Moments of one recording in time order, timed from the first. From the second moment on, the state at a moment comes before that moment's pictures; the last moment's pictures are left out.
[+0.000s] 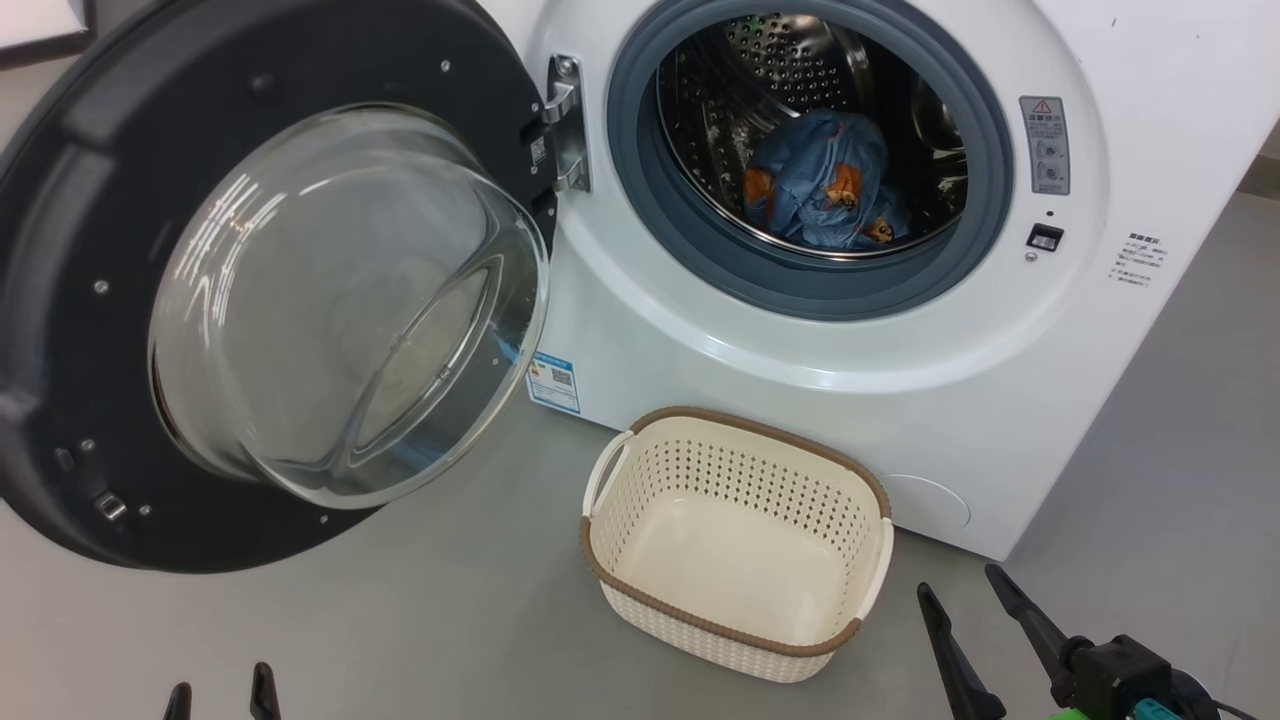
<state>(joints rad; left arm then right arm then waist) 0.25 0.04 0.08 0.01 -0.29 -0.02 -0.26 0.06 -0.13 0.09 0.18 0.18 0.13 -0.26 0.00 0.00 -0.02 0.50</state>
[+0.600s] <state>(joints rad) 0.25 0.04 0.11 0.01 -0.36 0.00 -0.26 0.06 -0.13 0.09 0.18 0.18 0.13 -0.26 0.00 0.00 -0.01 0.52</state>
